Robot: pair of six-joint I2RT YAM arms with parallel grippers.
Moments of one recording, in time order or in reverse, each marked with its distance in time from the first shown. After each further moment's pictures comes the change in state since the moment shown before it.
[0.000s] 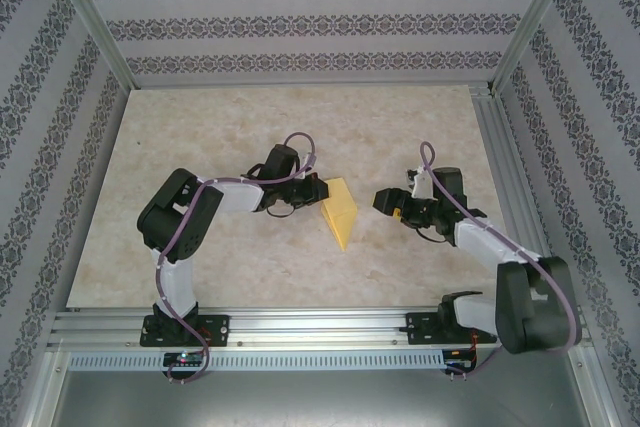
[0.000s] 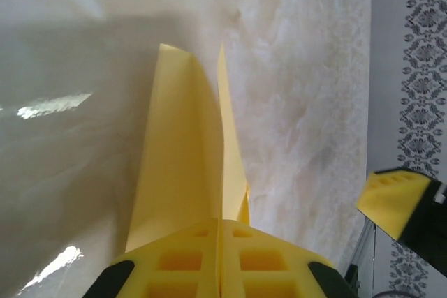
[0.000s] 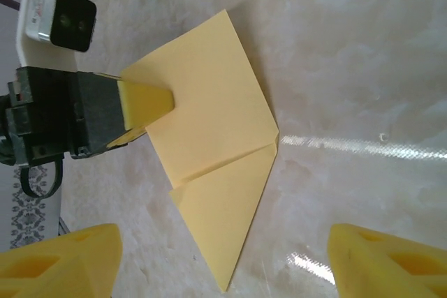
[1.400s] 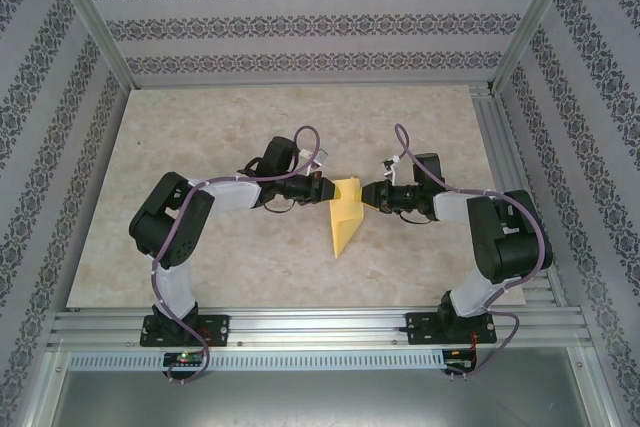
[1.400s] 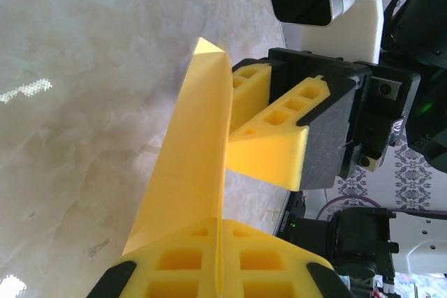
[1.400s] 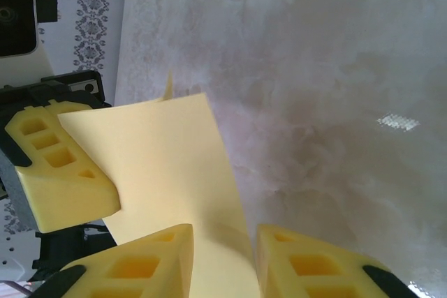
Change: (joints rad) left arm 0.001 -0.058 0.029 -0.025 0.256 0.107; right arm 0.061 0.374 0.147 0.222 -0.226 -0.028
